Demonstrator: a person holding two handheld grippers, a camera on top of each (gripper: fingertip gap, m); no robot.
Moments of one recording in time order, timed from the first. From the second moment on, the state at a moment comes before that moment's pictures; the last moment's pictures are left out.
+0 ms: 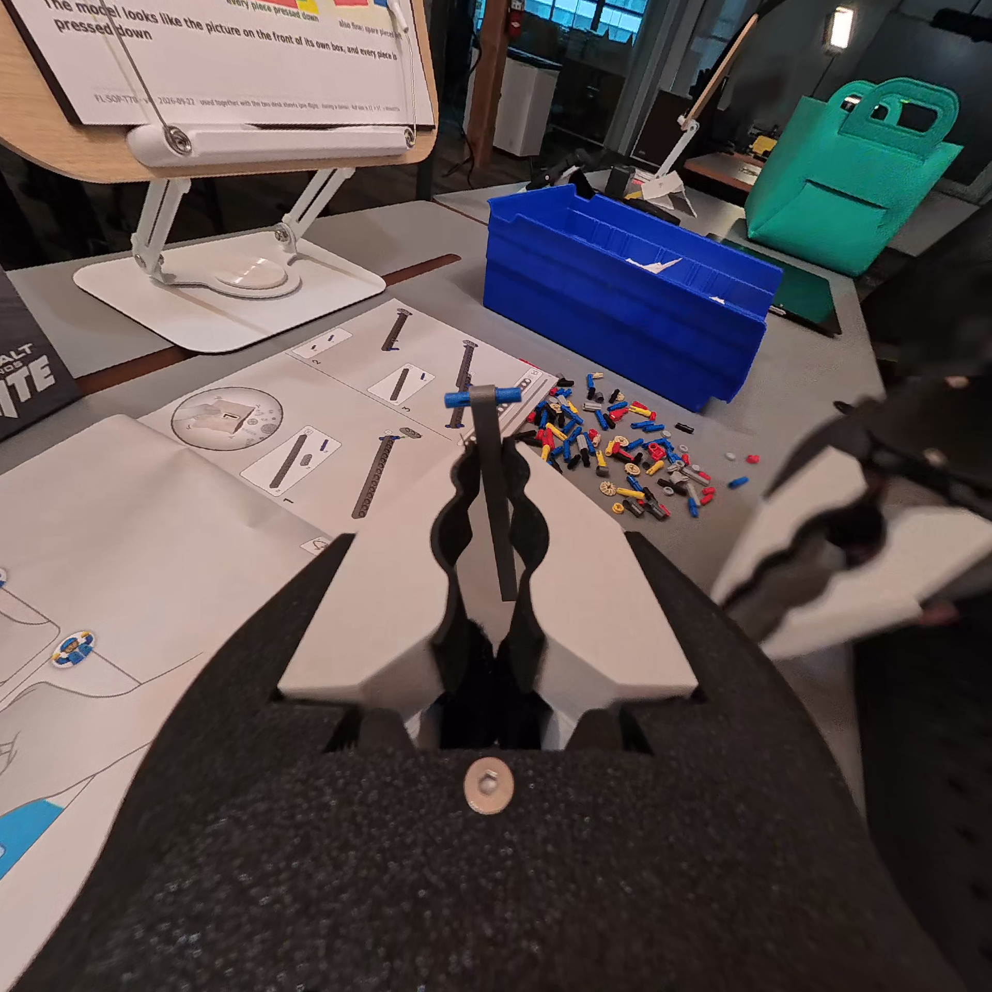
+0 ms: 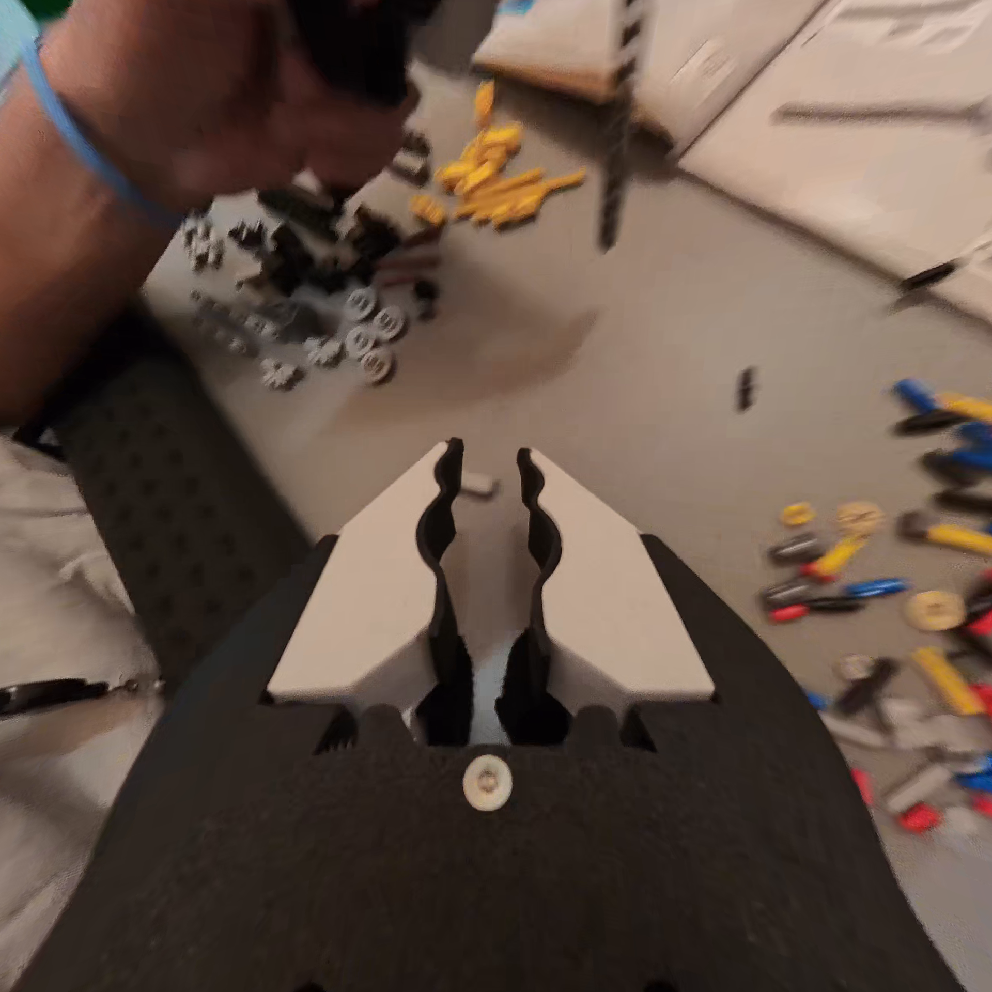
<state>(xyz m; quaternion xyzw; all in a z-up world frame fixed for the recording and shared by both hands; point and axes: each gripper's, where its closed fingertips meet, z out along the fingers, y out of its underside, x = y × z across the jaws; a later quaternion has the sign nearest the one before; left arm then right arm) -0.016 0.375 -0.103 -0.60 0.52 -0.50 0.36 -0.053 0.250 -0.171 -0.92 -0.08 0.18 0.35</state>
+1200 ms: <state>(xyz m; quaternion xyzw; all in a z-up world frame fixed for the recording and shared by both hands) -0.021 0.342 -0.111 -0.57 0.59 -0.48 0.31 -0.046 0.238 -0.205 -0.93 -0.14 -0.01 0.33</state>
